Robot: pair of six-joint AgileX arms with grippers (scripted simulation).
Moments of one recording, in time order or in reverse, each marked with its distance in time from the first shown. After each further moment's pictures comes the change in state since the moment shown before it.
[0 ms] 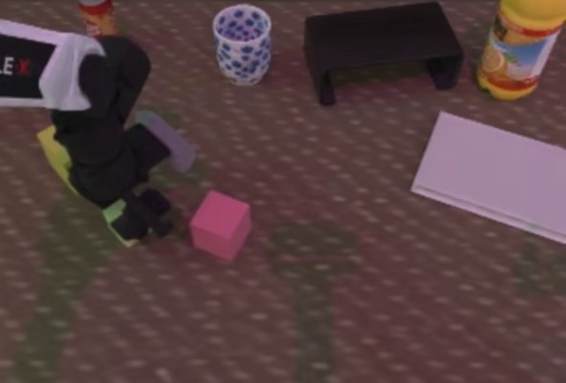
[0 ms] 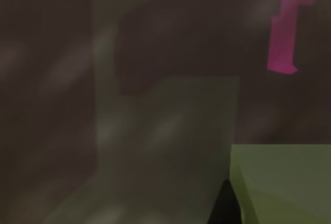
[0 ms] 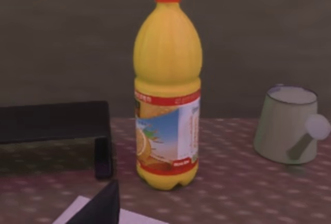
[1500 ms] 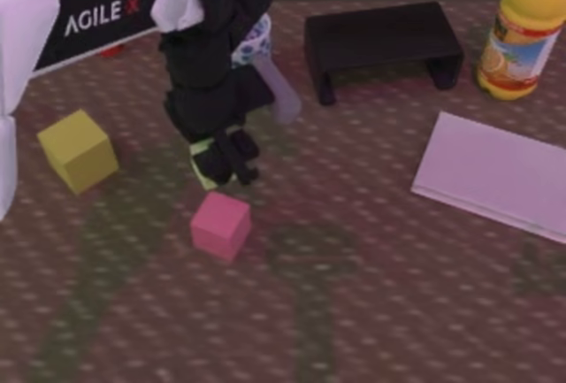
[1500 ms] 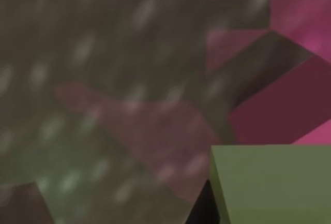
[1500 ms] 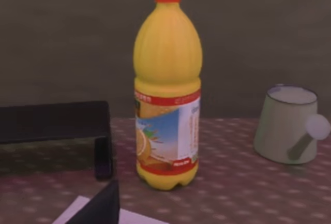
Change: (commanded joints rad) left arm -0.239 0.076 0.526 -0.453 0.020 0.044; right arm 0.000 0.000 0.000 0.000 0.000 0.000
